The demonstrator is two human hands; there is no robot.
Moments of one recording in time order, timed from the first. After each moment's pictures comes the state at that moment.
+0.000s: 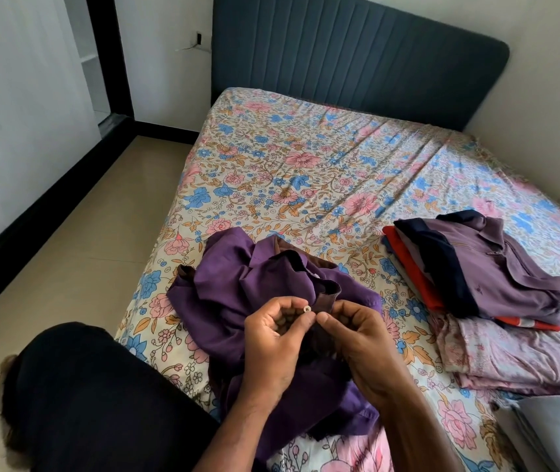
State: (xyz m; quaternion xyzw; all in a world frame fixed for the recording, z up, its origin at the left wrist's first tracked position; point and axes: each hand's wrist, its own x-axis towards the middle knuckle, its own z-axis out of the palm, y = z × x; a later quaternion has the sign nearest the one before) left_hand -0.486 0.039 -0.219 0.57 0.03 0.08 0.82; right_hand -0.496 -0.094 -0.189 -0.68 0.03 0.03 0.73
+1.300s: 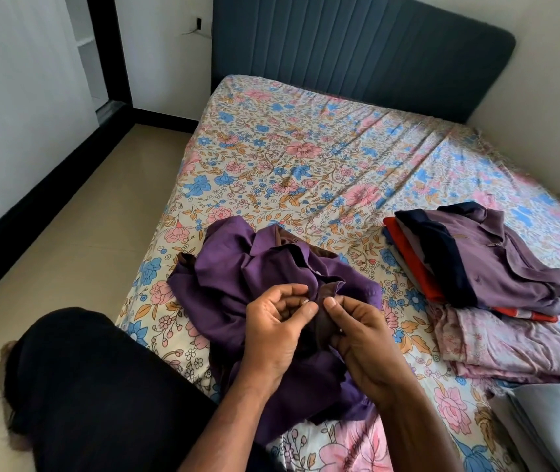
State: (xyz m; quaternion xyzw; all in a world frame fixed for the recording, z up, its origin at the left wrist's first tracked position) left_hand -0.485 0.041 -0.219 0.53 0.05 0.01 0.85; right_hand -0.503 -0.089 -0.188 -0.60 0.05 0.06 0.79
